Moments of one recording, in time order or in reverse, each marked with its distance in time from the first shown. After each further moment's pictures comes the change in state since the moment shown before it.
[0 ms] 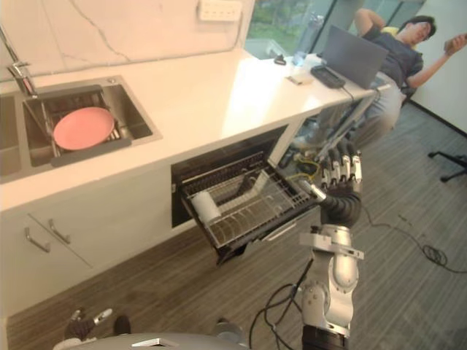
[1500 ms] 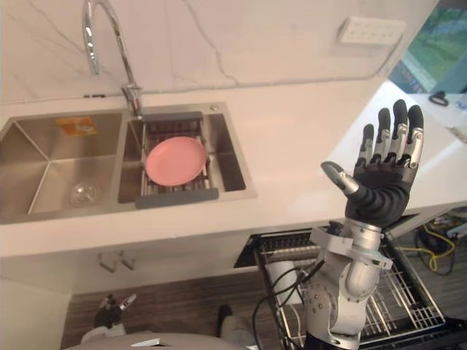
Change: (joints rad) left arm -0.023 -0.202 0.135 -0.109 0.078 -0.009 -0.056; right arm 0.030 0.015 0.045 -0.359 -0.154 -0.062 -0.132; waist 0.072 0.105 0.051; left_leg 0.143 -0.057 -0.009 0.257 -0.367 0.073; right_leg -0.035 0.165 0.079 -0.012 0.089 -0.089
